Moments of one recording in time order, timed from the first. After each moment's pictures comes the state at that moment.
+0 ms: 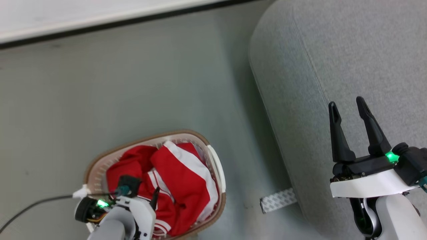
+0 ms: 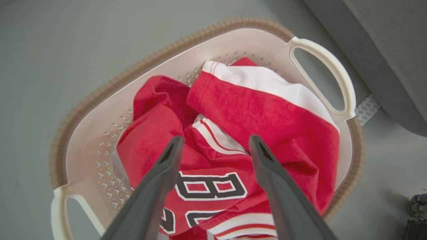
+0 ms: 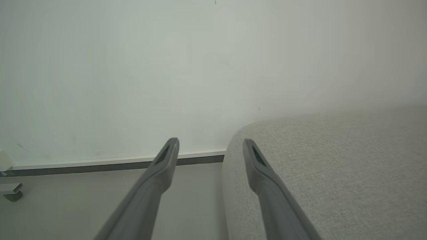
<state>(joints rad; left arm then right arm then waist) -0.57 0.11 -0.28 1.11 0.00 -0.11 -0.22 -0.35 -0.09 0.16 0.13 0.36 0.13 -0.26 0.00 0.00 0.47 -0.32</state>
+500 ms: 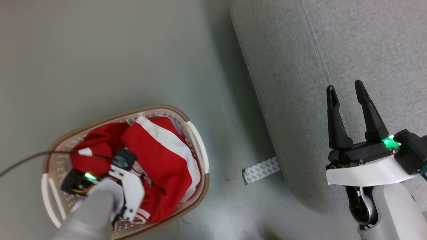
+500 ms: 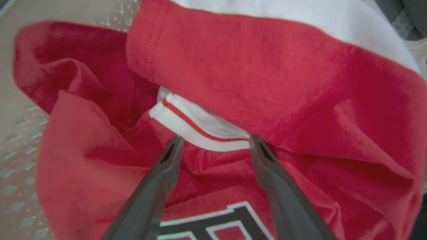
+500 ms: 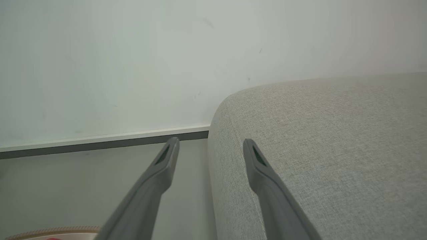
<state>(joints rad) -0.77 0.17 -0.40 1.27 0.04 -0.13 -0.08 -0.41 -0.07 0.17 0.12 0.38 0.13 -0.26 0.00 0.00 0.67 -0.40</state>
